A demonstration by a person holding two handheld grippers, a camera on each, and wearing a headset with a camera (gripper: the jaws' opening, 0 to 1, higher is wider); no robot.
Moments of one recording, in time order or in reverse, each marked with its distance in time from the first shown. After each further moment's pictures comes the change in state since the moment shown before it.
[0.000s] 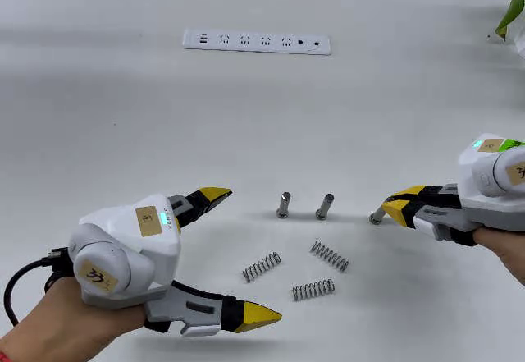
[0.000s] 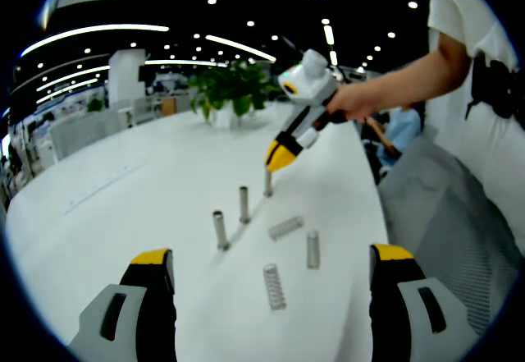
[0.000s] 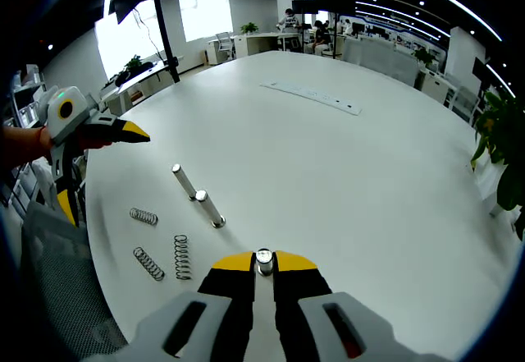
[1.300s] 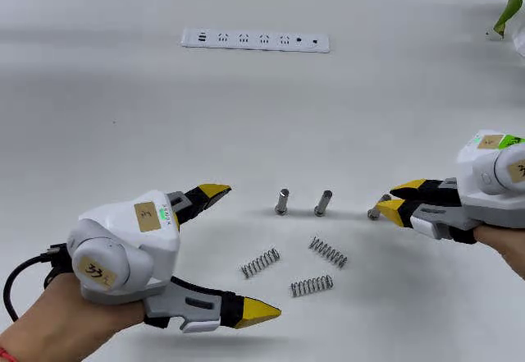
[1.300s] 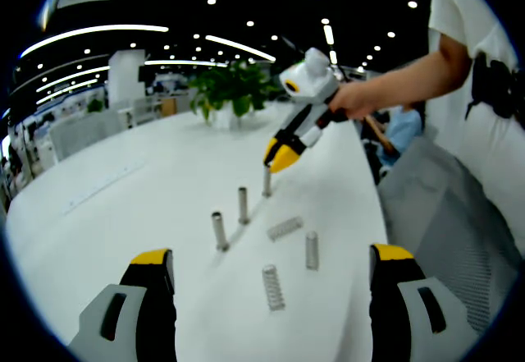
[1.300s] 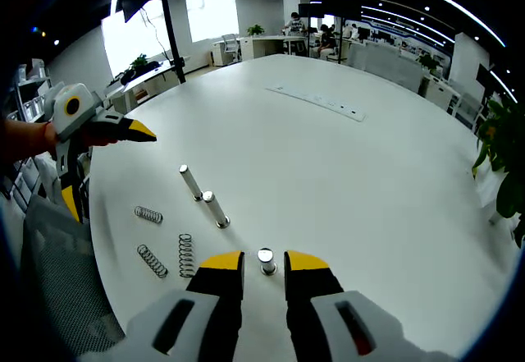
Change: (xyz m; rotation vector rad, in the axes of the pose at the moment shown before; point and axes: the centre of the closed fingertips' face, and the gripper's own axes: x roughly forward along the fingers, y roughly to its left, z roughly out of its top) left arm 0.000 -0.002 0.001 0.005 0.002 0.001; right arm -0.006 0.002 0.002 -0.028 -0.015 0.013
